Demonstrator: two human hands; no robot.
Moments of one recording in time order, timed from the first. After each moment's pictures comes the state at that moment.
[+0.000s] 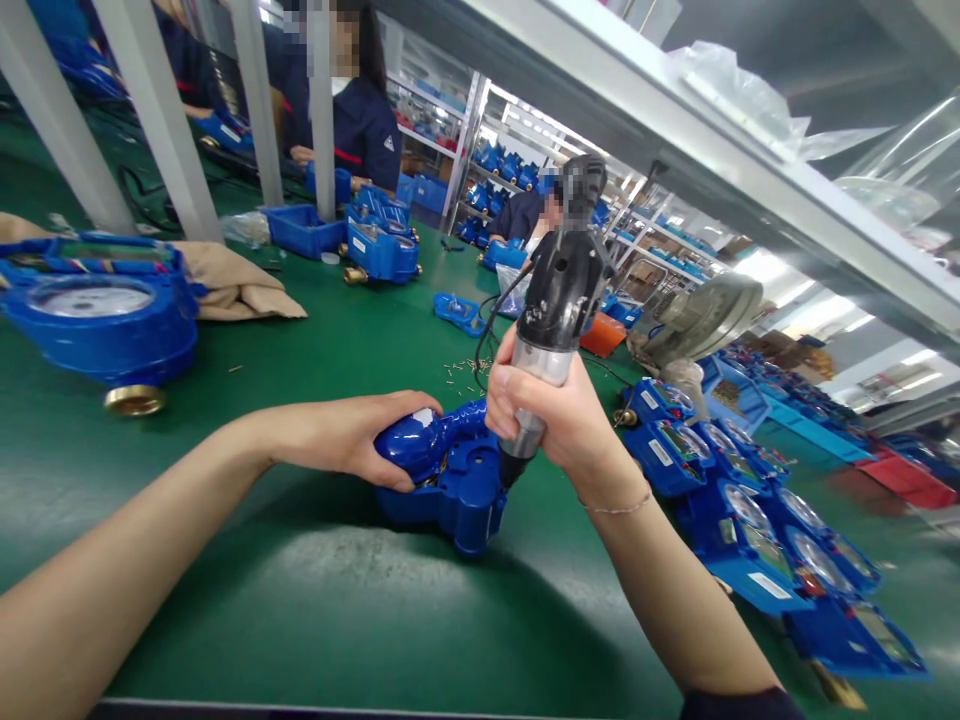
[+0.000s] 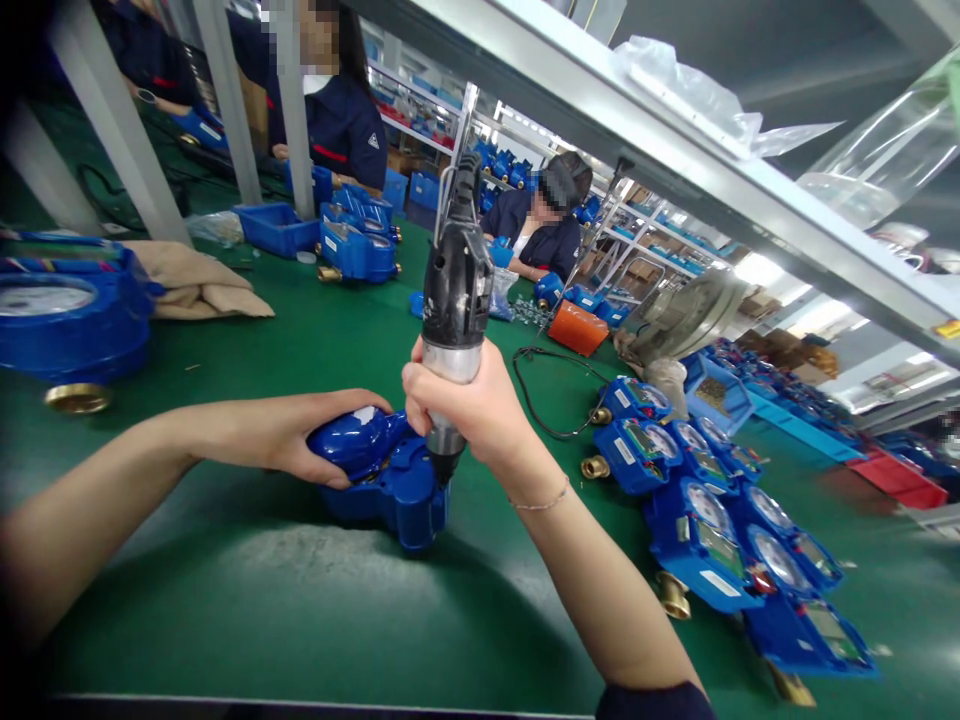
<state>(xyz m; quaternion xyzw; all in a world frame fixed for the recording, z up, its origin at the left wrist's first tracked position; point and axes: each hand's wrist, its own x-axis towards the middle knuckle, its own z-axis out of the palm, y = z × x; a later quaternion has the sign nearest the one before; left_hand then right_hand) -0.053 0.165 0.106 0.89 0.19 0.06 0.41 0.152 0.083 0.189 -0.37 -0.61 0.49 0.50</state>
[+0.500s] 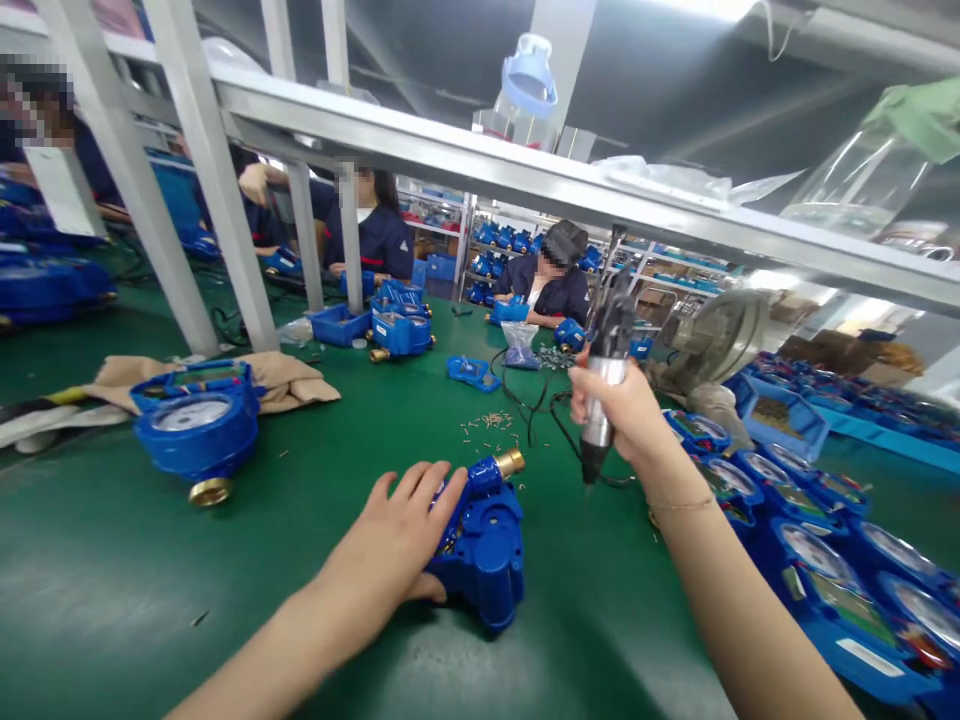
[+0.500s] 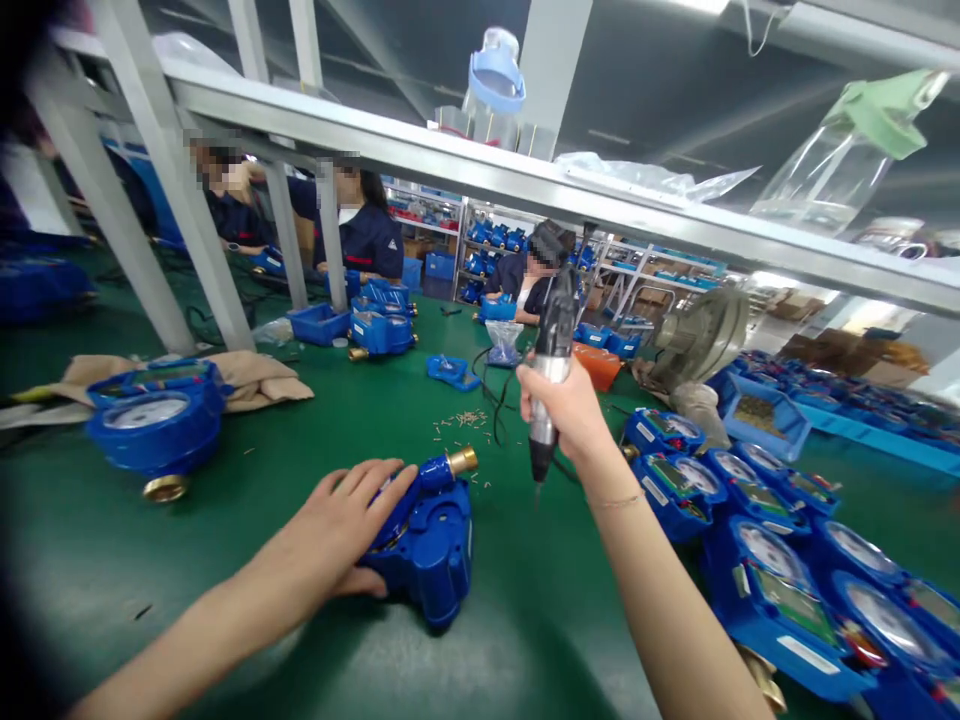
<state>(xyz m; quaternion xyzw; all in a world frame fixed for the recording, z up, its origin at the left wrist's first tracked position) -0.019 0.093 0.107 0.92 0.38 0.06 0.05 0.238 0.101 0.220 -0.59 -0.55 0.27 0.52</state>
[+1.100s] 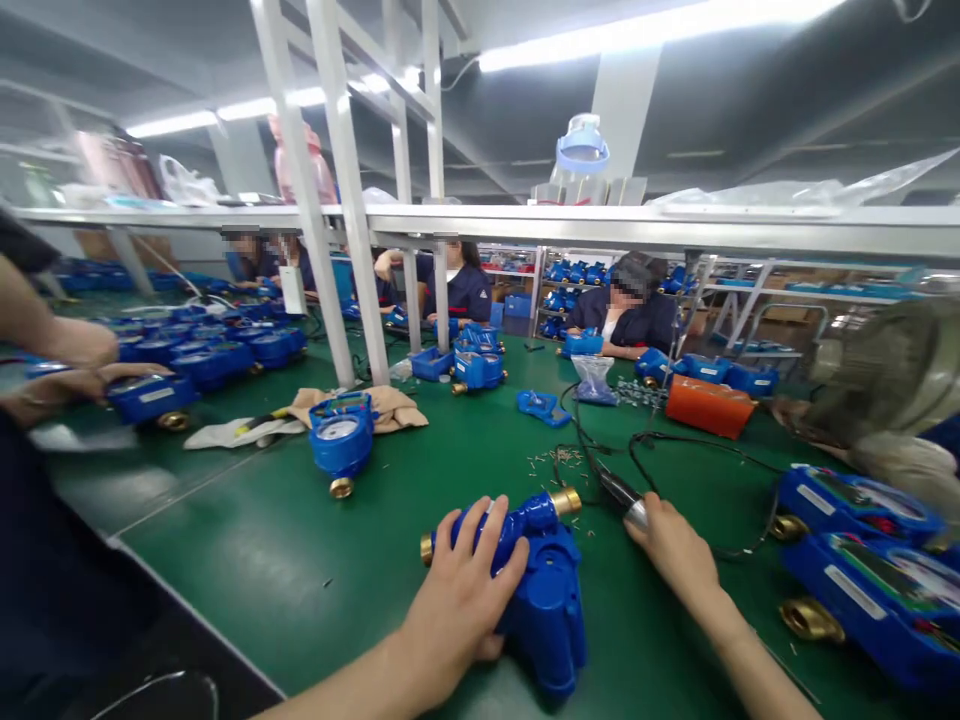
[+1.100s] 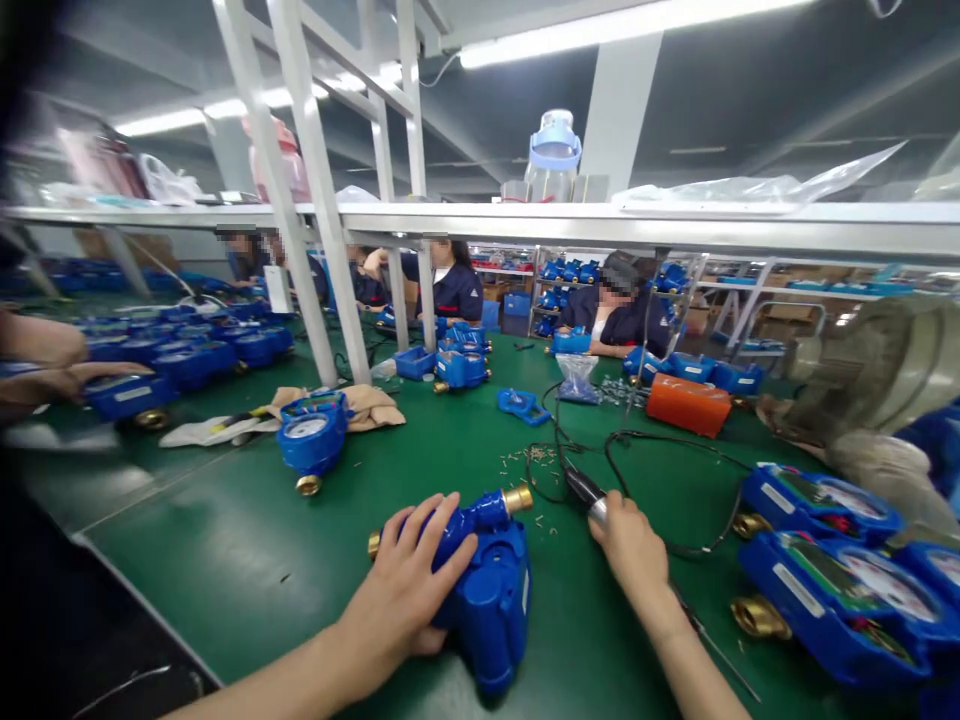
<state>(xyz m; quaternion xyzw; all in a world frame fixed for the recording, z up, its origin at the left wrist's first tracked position) -0.011 0.063 0.064 0.90 0.41 0.14 -0.04 0.300 0.100 0.074 -0.80 -0.59 0.01 0.07</state>
